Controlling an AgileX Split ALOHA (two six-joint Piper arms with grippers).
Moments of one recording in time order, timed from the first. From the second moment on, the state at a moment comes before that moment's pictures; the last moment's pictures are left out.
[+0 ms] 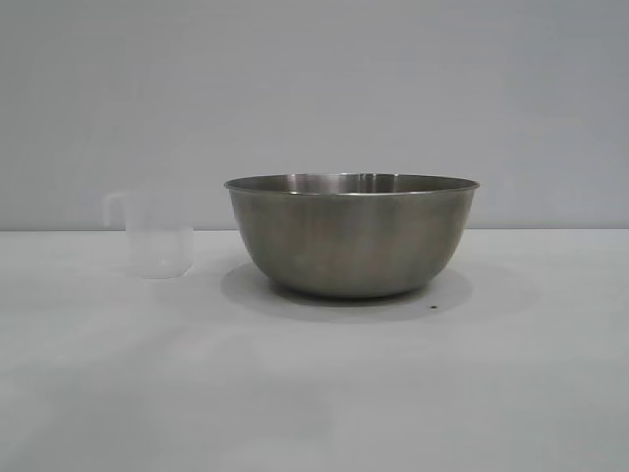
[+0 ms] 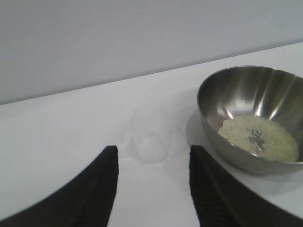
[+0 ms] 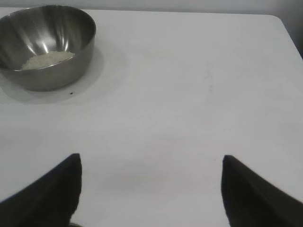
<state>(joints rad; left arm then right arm) -0.31 0.65 -0.44 -0.04 0.18 0.03 0.00 -0.02 -0.49 0.13 1.15 -0.12</state>
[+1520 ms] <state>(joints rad) -0.31 -0.01 -0.48 0.04 1.13 0.00 0.00 -0.02 -0.49 0.13 1.15 -0.12</state>
